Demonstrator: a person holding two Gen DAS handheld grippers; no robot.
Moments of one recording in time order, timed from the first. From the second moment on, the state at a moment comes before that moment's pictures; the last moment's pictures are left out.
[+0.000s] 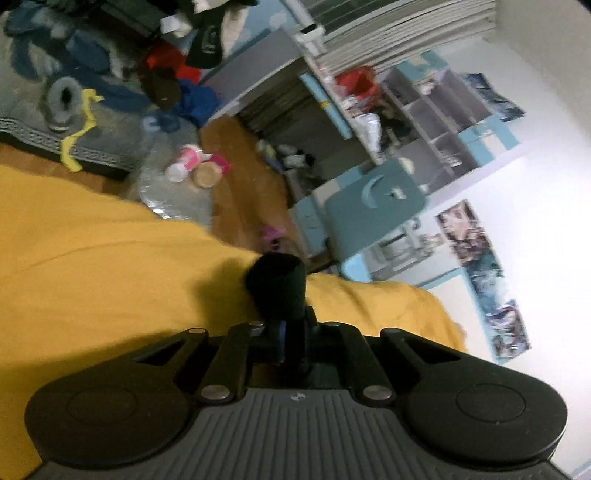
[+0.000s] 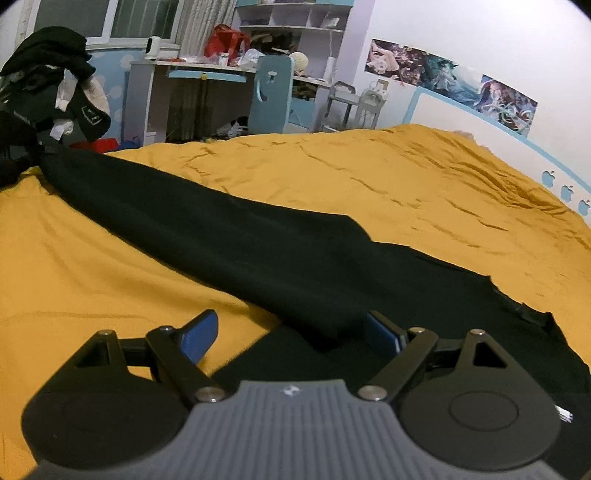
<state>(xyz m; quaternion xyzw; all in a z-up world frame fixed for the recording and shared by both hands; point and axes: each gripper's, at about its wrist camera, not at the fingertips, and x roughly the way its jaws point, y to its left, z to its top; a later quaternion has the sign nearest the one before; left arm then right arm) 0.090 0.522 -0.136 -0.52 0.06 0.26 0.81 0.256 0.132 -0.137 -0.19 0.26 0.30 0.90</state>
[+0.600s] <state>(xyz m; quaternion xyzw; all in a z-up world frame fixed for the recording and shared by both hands) 0.262 0.273 0.055 -0.41 0.06 -0.06 0.91 0.238 -0.101 -0.118 -0.11 0.28 0.16 0.94</state>
